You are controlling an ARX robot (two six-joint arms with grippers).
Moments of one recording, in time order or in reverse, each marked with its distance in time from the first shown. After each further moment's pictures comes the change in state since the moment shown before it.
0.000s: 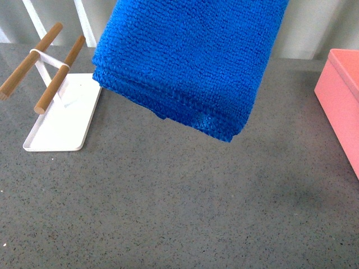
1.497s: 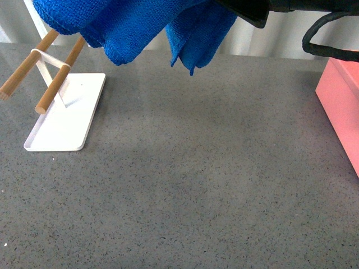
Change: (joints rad) left arm 0.003 0.002 0.000 0.000 -0.020 0.004; right arm 0.420 1.322 0.608 1.007 -0.546 0.351
